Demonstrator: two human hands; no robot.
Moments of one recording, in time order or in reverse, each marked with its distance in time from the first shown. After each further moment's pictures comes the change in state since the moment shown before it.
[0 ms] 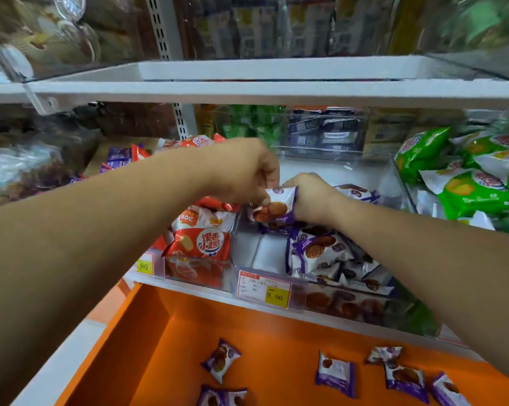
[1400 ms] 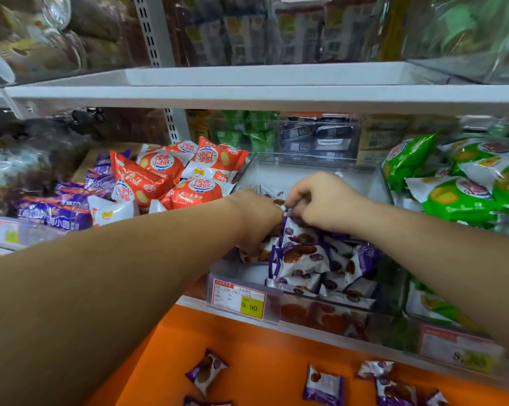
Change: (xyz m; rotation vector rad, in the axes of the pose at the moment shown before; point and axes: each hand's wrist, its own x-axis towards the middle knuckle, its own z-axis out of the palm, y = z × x) left_hand 0.045 0.035 0.074 0.523 -0.309 0.109; right_hand -0.042 0.013 -0.041 0.059 0.034 0.083
